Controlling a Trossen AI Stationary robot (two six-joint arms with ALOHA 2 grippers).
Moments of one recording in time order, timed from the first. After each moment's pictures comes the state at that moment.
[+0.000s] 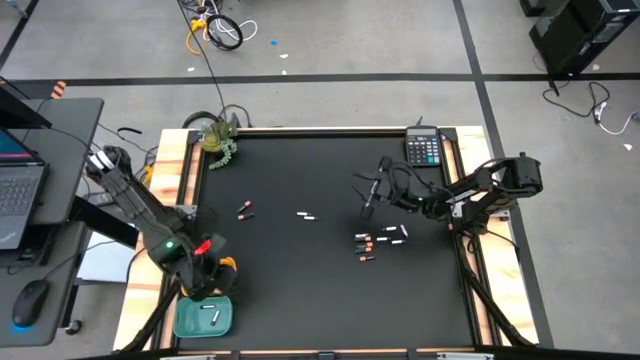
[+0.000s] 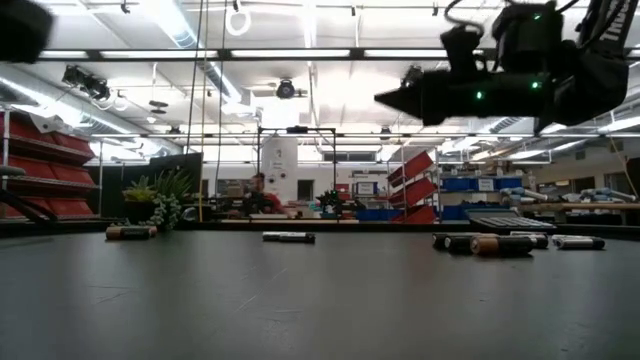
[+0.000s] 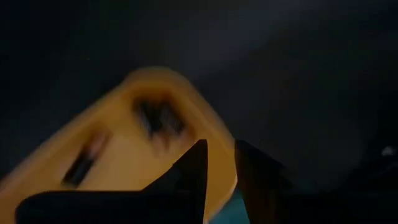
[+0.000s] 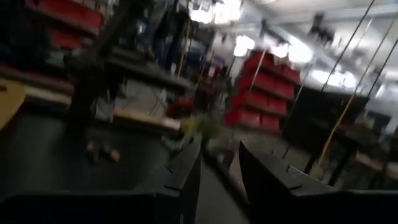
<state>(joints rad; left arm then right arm) -0.85 1.15 0.78 -0.86 -0.29 -1.84 -0.14 1.55 0.34 1.33 0.23 -0.37</state>
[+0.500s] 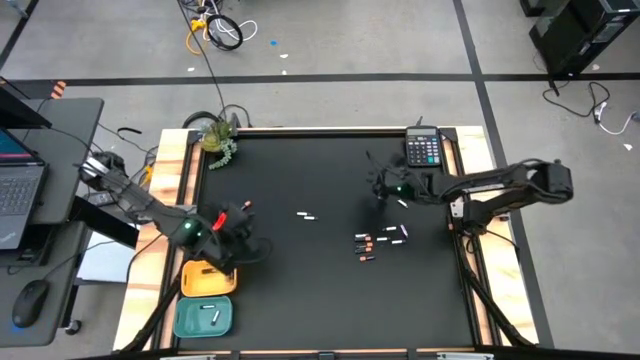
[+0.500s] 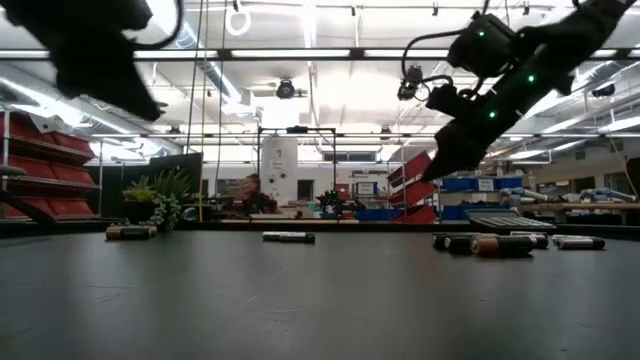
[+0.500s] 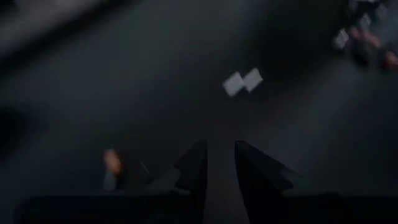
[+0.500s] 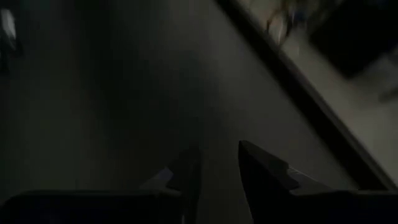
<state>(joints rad) -0.56 1.15 0.78 -0.85 -0.86 -1.15 -0.22 1.27 0.53 0.01 0.42 0.00</state>
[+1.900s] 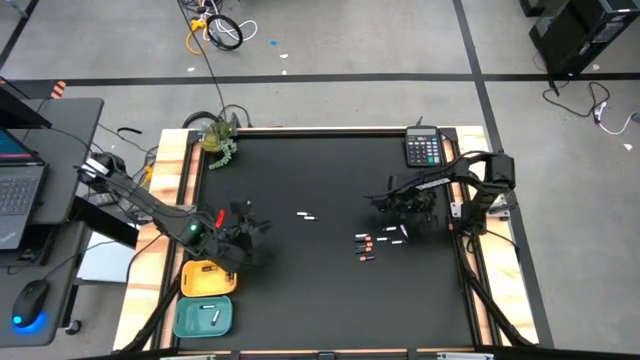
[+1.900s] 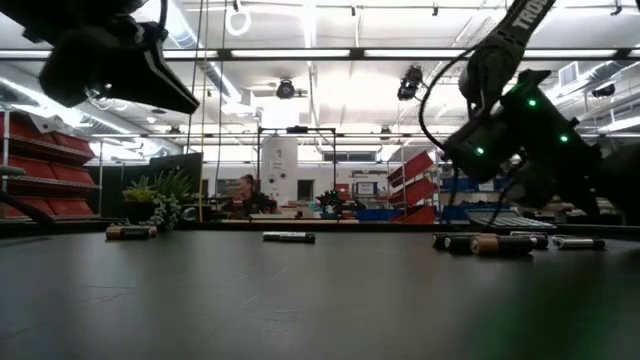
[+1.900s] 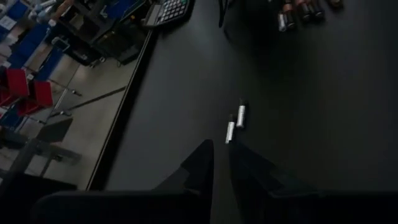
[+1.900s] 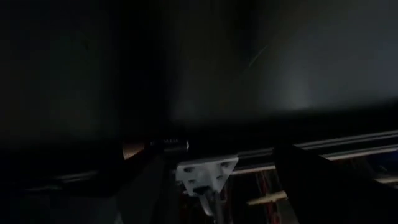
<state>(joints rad) -0.55 1.15 0.64 -0.32 -0.92 -0.09 -0.20 1.75 0.81 -1.33 0.20 -0.03</state>
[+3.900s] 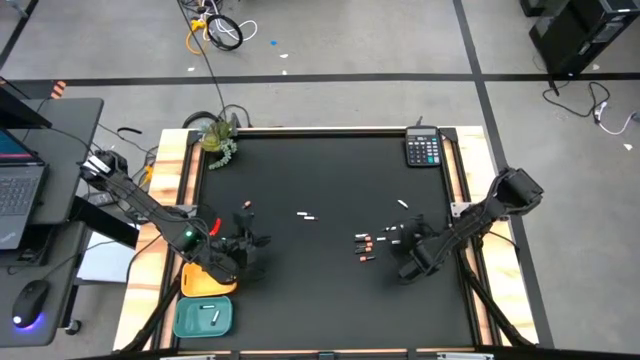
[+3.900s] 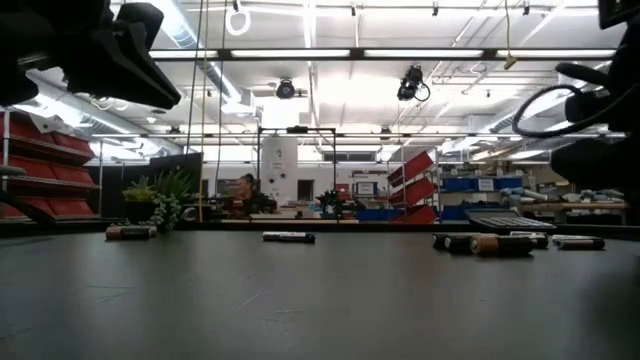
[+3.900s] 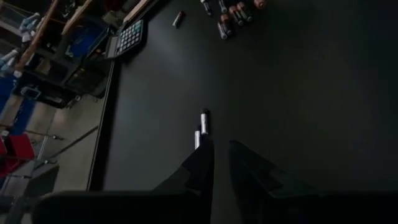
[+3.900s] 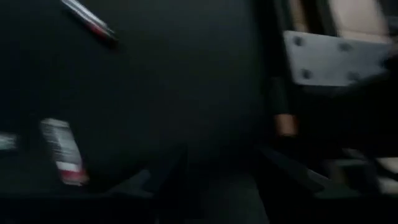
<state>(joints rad) -0.64 1.15 0.64 -0.32 -0.83 0.08 0.55 1.63 0.79 -1.33 0.23 2.23</state>
